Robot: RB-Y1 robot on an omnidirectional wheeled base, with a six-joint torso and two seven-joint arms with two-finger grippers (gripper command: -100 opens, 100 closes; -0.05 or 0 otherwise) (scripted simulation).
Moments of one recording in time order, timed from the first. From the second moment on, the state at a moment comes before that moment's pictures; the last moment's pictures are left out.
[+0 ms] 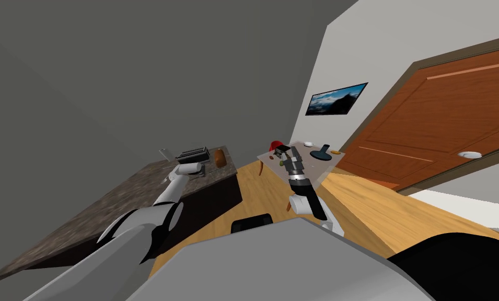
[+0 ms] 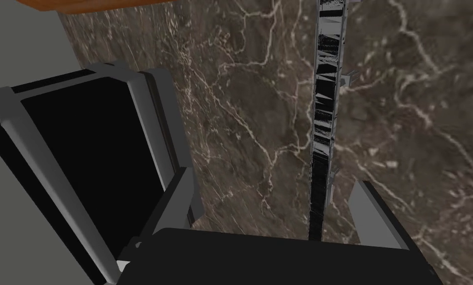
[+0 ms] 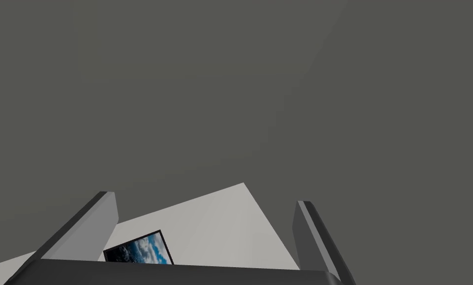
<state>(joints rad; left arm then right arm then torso) -0.69 0.56 0.06 -0.91 0.31 1.00 0.10 0.46 -0.05 -0.03 -2.26 0.05 -0.36 -0.14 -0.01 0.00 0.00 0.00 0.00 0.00</state>
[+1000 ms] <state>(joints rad) -0.82 0.59 0.05 -0.69 0.37 1.16 0.14 0.46 -0.05 -0.03 -2.26 0.05 -0.36 -0.14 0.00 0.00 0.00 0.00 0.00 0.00</state>
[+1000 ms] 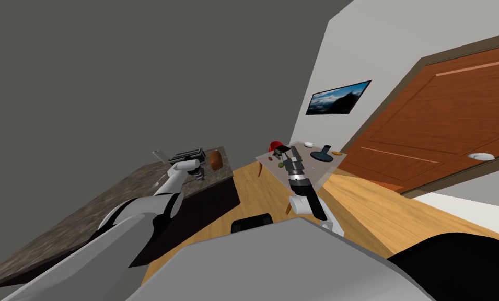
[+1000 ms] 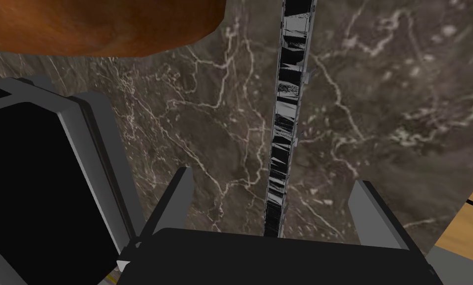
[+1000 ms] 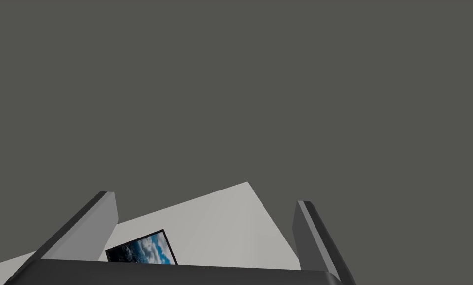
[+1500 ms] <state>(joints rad) -0.84 0.56 0.06 -0.67 0.35 1.17 0.15 0.46 -0.05 -0.03 -2.26 0.05 -0.36 -0.14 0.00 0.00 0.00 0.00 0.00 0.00</state>
